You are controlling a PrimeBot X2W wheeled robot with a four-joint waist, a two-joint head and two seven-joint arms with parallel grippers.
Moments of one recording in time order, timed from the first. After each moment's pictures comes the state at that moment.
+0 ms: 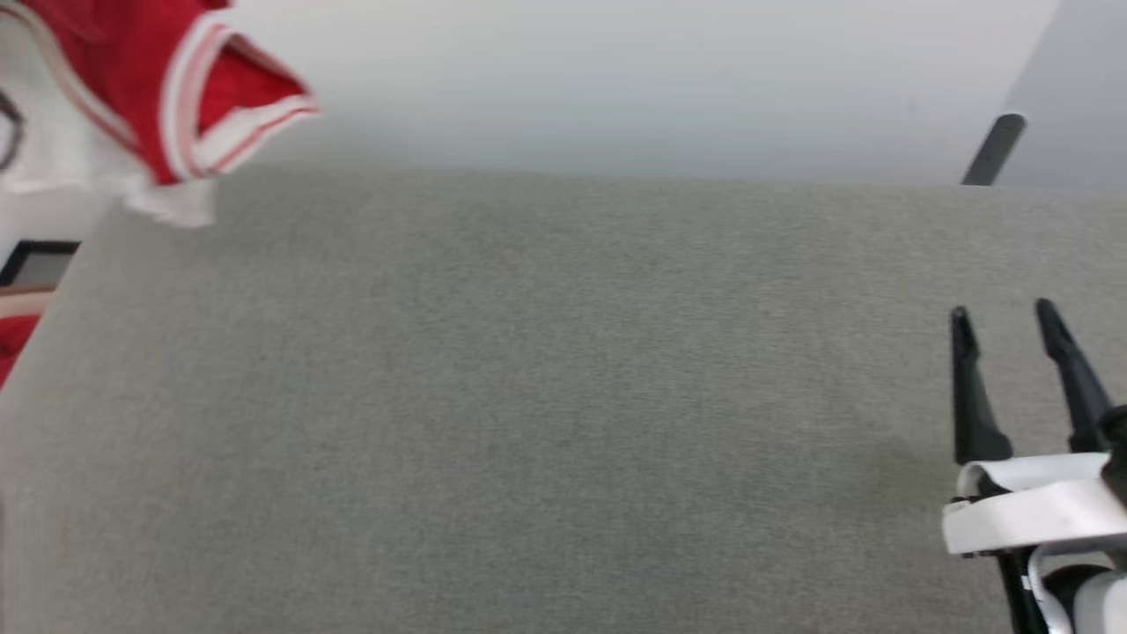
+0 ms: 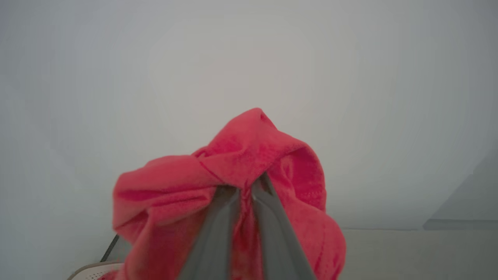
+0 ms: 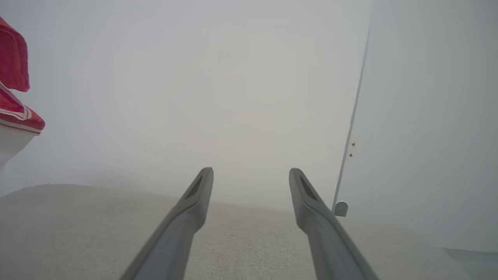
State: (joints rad) left arm -1.36 0.51 -0.16 0.76 -0.48 -0.12 0.54; right arm -0.13 -0.06 -0.07 -0.11 0.08 0.13 -0.11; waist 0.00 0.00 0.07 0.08
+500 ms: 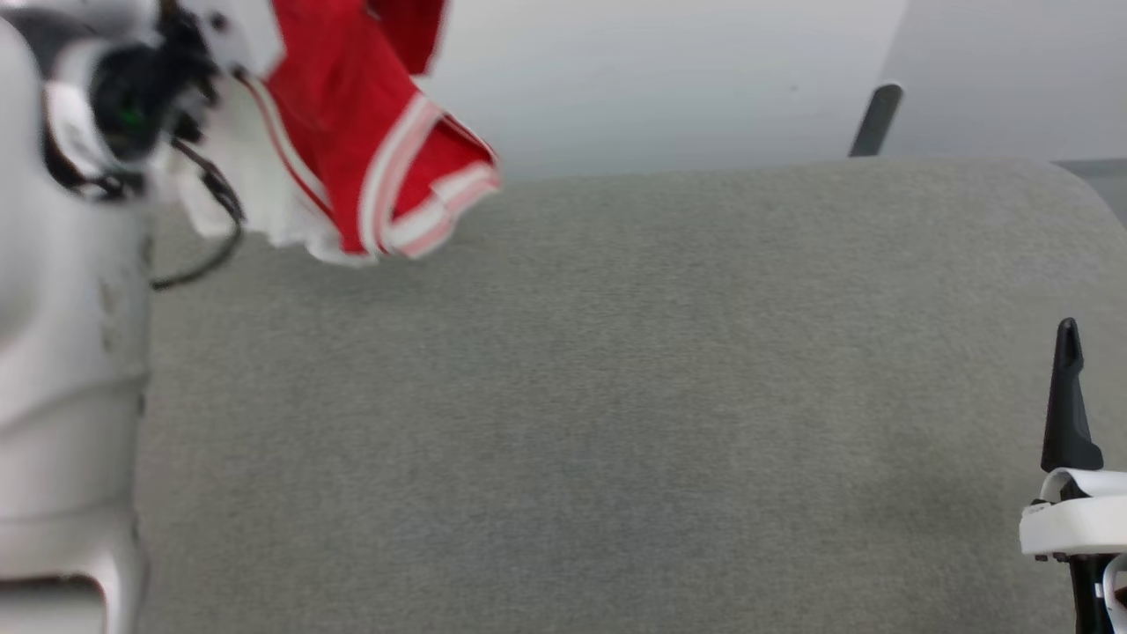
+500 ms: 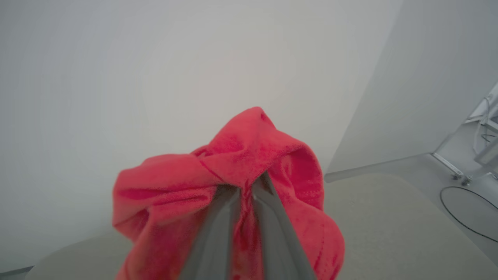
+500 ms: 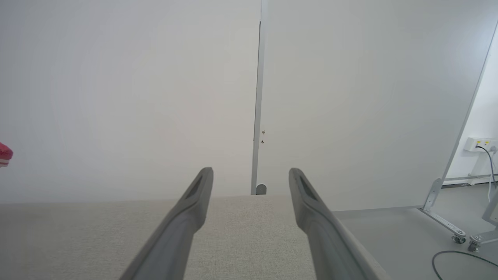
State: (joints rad) left arm -1.13 0.37 -0.20 0.27 -0.56 0.05 0.79; right arm -0.11 -0.05 -0.24 -0.08 0.05 0.13 -0.14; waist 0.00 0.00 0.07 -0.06
